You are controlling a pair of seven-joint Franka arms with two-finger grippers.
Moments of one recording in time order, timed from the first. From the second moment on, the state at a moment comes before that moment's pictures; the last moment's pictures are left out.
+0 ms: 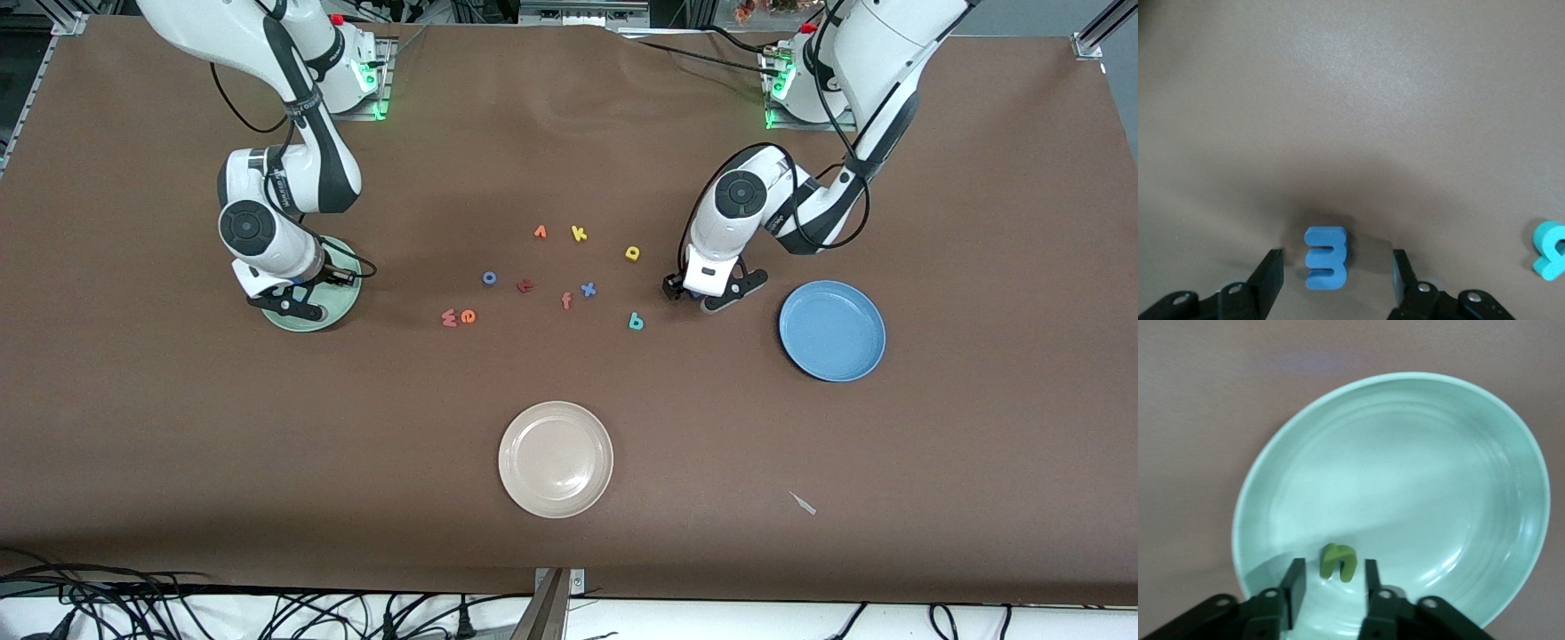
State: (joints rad) left arm -0.08 0.49 -0.44 -2.22 0.36 2.63 -1.33; right arm 0.58 0.33 -0.38 -2.29 0.08 2.39 0.38
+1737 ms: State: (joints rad) left arm 0.17 0.49 -0.43 -1.87 0.38 2.00 -0.42; right arm 0.78 0.63 -0.22 -1.88 0.21 2.49 1.43
